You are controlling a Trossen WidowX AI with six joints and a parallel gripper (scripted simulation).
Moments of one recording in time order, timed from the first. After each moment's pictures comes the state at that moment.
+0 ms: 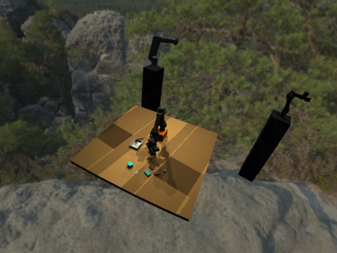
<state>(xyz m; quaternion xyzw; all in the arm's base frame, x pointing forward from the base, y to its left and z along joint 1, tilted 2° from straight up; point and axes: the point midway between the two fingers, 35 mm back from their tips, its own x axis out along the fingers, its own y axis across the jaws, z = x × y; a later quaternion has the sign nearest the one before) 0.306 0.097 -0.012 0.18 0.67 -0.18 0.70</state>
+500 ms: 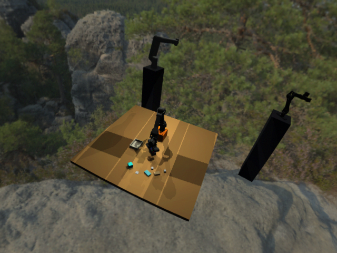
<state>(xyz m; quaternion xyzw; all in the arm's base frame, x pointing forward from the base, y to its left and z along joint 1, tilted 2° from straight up) 0.305 0.097 -0.018 0.18 0.67 -0.18 0.70</state>
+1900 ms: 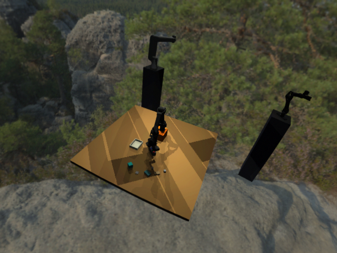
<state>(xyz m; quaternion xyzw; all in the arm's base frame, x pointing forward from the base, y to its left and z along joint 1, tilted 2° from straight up) 0.305 0.097 -0.003 0.18 0.67 -0.18 0.70</state>
